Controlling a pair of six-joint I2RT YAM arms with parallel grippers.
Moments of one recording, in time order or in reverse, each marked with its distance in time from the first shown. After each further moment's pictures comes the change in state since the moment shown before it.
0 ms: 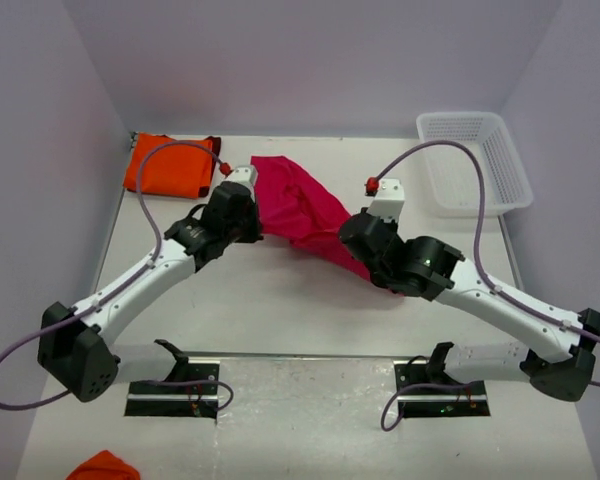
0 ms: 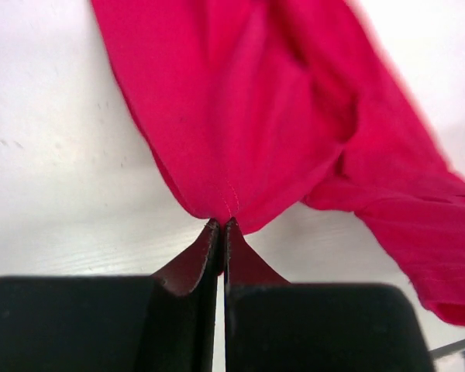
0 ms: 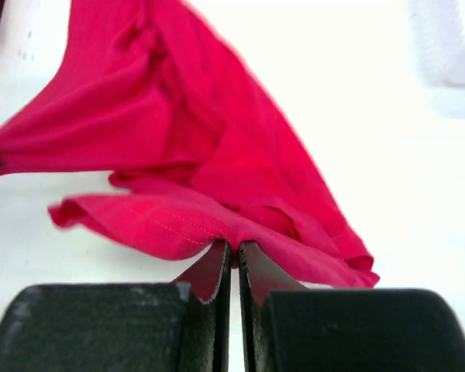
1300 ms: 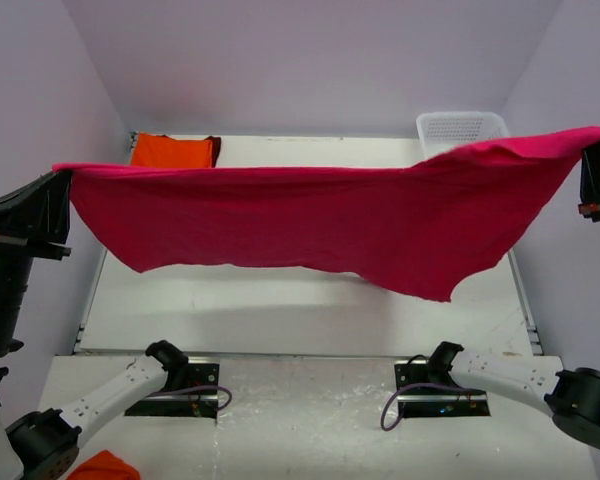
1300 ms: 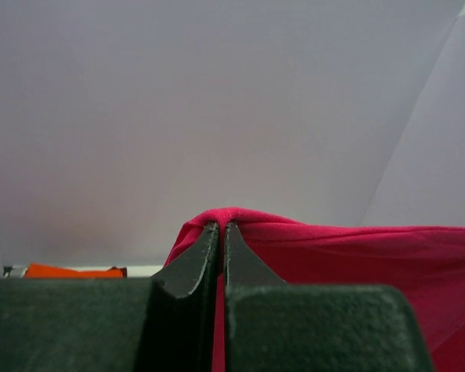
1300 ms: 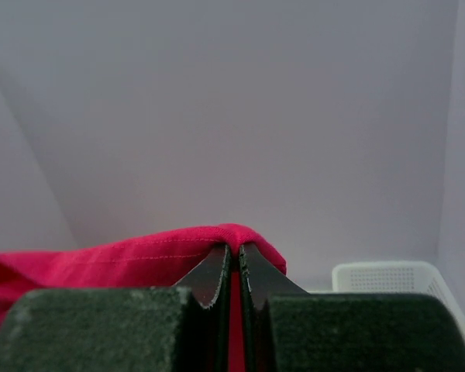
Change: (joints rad) left arm -0.002 -0.595 0.821 -0.246 -0.203 0.358; right arm -0.194 -0.296 0.837 0.200 -0.115 -0.889
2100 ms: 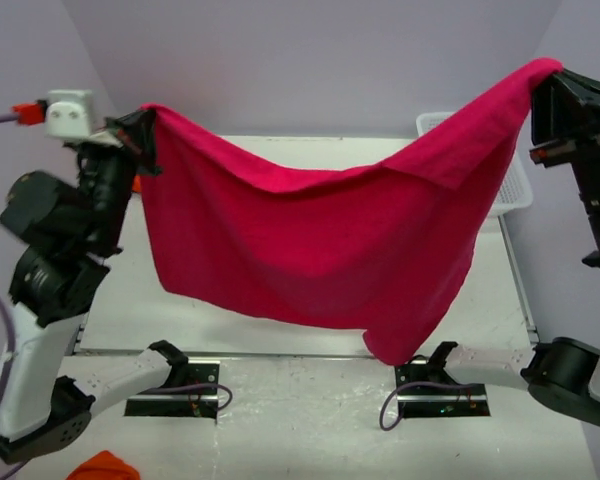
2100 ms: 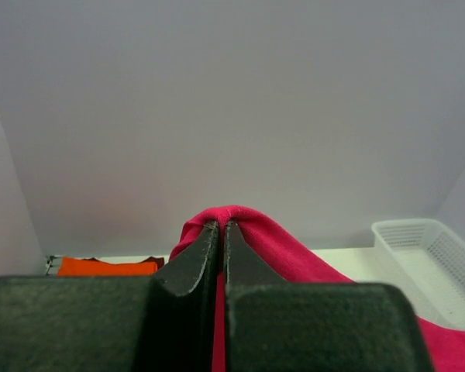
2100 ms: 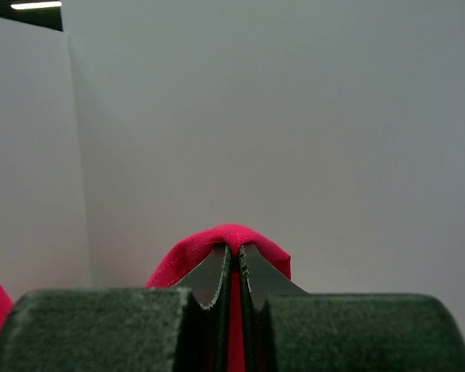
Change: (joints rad) left arm 0.000 0.218 -0.133 0.257 -0.071 0.118; right arm 0.000 0.223 0.206 0.102 -0.305 -0.177
